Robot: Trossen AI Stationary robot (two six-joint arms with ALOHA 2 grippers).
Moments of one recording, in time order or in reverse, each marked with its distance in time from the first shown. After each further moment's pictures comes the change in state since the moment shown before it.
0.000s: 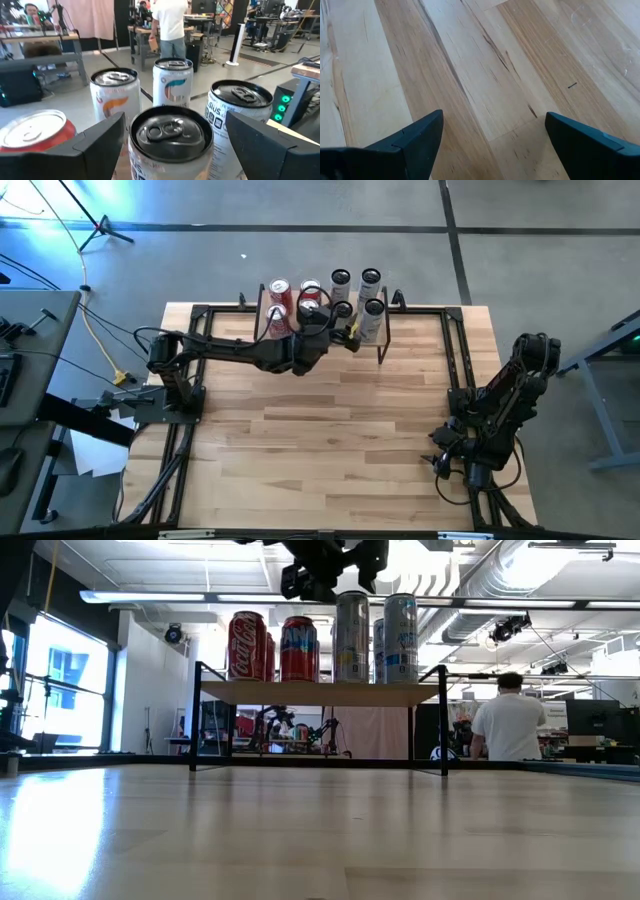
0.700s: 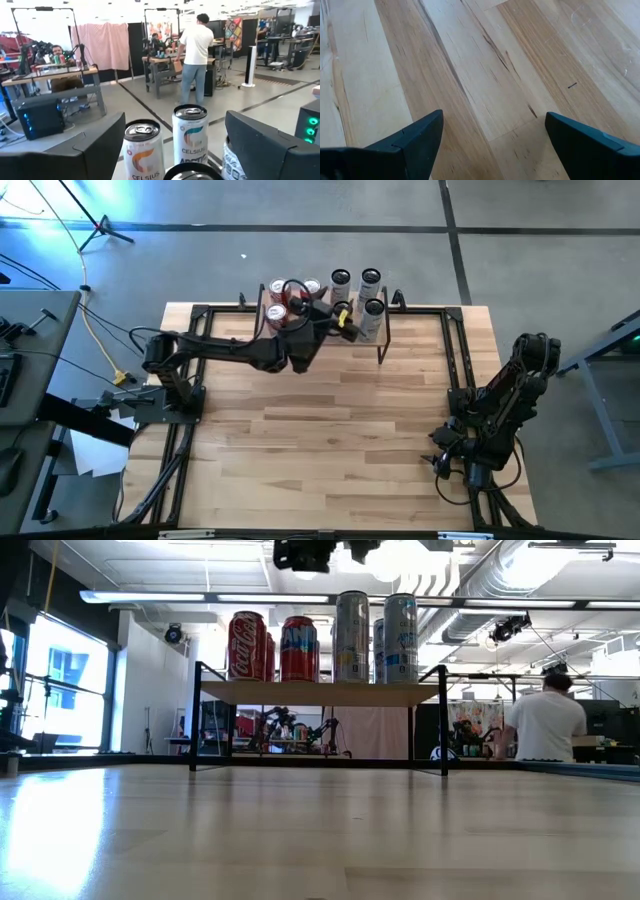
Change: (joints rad) left arm -0.015 -0.034 0.001 0.241 -0.079 0.313; right arm 0.000 0.000 0.000 0.000 0.000 0.000
